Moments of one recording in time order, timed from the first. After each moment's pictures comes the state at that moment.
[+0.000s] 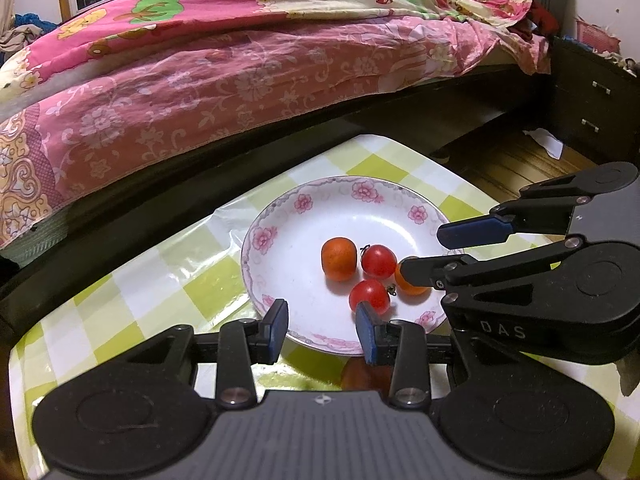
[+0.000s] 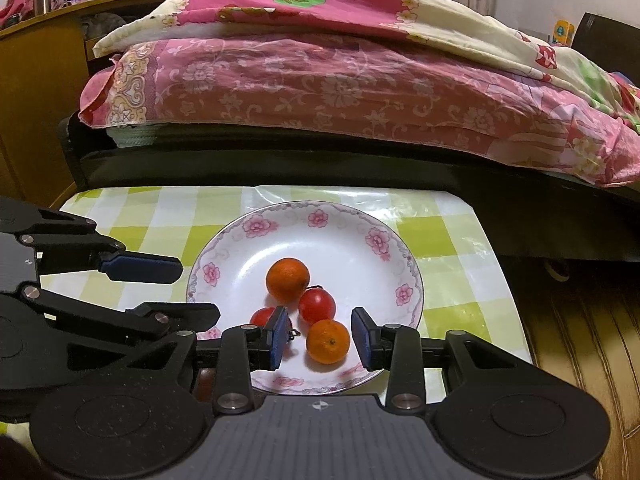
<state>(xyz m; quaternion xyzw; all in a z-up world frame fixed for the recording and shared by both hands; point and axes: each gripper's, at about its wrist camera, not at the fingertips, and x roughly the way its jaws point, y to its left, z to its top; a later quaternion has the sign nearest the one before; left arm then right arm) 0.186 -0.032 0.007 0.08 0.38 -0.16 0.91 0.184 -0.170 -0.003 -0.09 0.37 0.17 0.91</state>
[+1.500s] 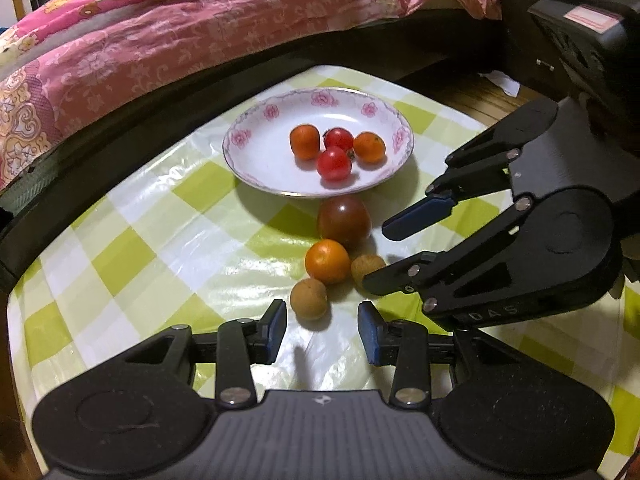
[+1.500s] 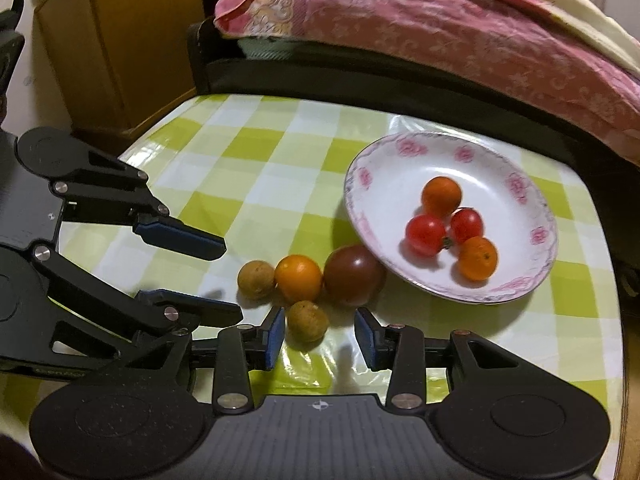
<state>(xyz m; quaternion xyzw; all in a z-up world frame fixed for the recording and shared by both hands) 0.104 0.003 -0.017 0.13 0.42 -0.21 0.87 0.126 -0.130 -0.033 -0.14 0.42 0.31 0.84</state>
